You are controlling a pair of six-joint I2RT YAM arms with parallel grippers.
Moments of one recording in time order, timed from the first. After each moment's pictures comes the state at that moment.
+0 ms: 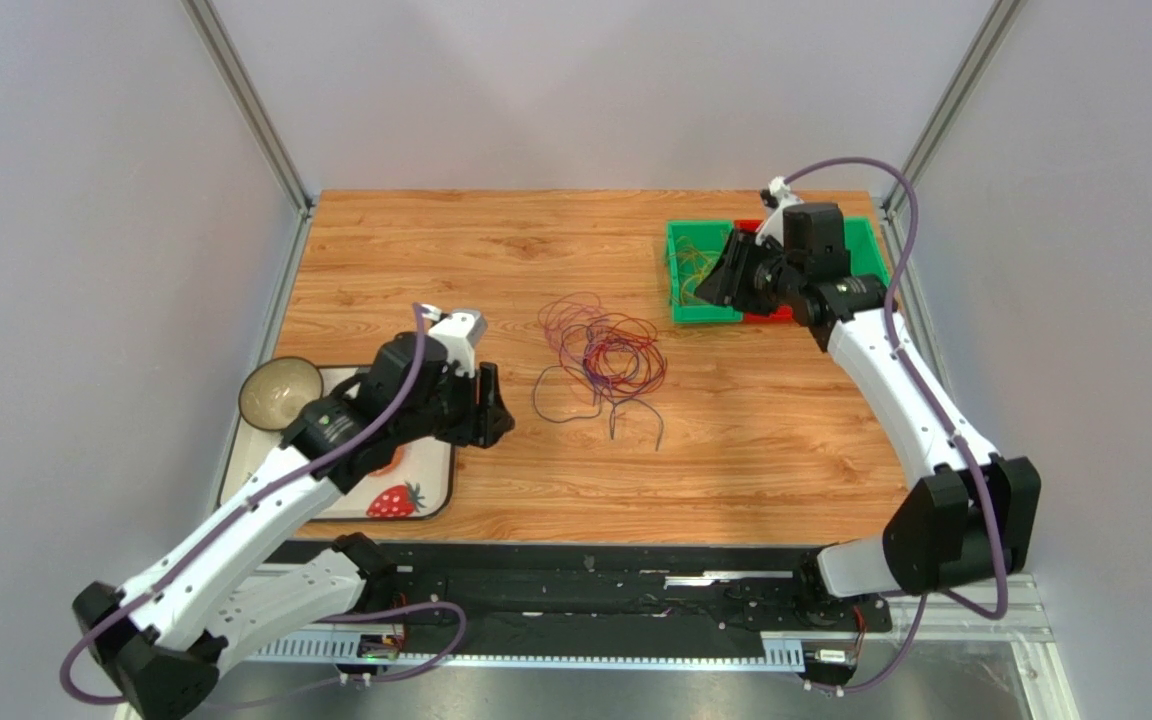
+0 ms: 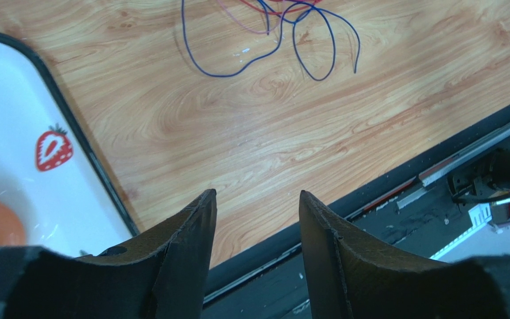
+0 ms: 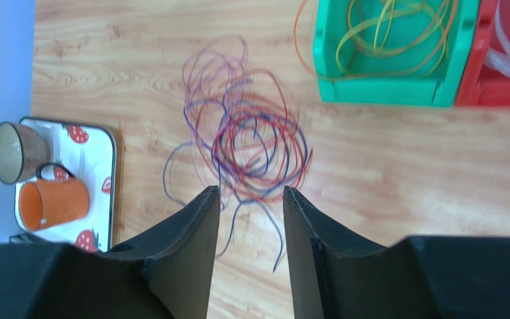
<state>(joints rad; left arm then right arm) -0.67 0.84 0.89 -0.73 0.04 -0.42 0.20 1.43 1.31 -0.51 -0.27 0.41</state>
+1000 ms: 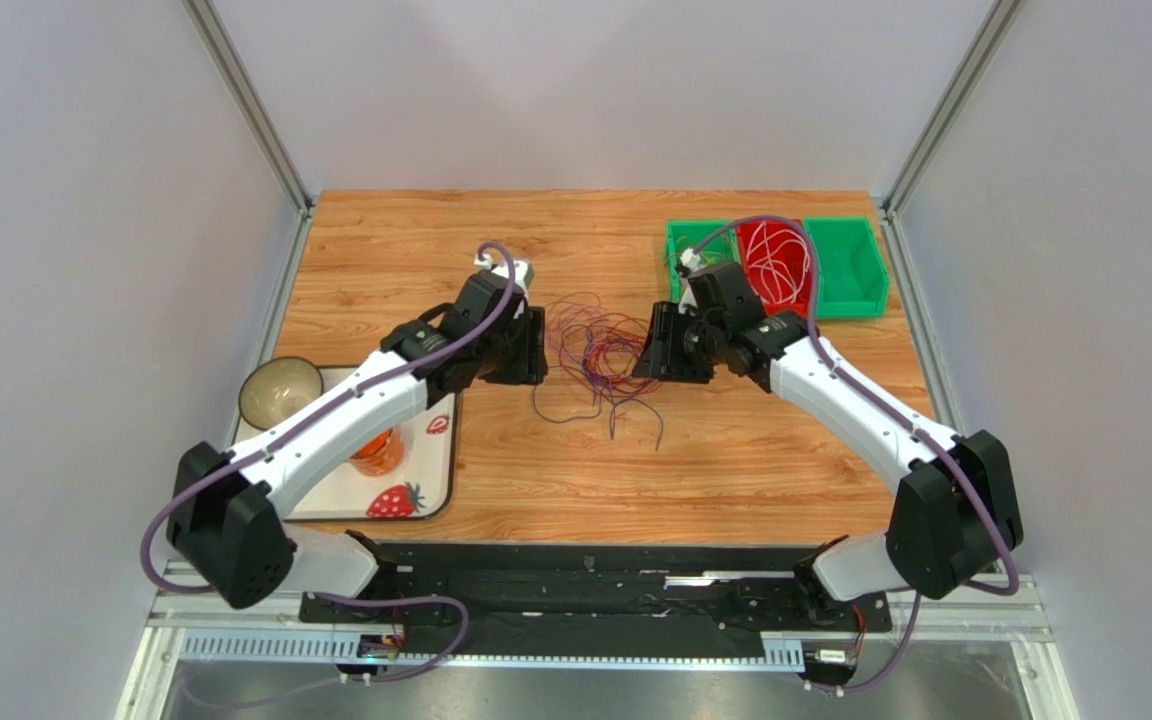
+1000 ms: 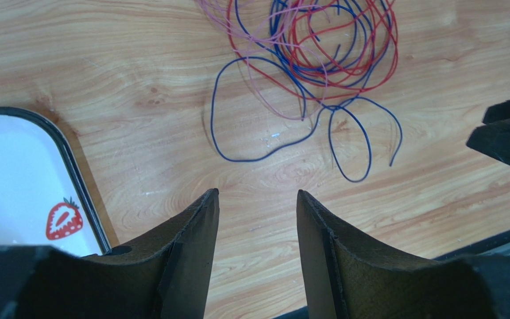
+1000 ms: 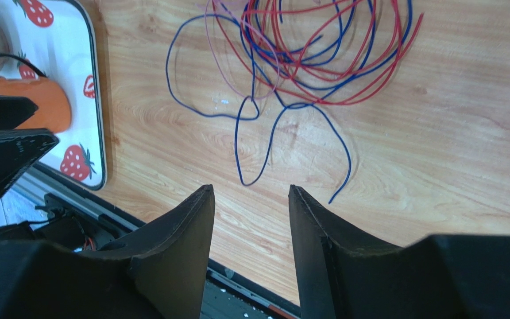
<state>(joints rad) -0.66 1.33 1.10 -0.57 -0.10 -0.48 0.51 1.42 1.10 -0.54 -0.21 0.56</state>
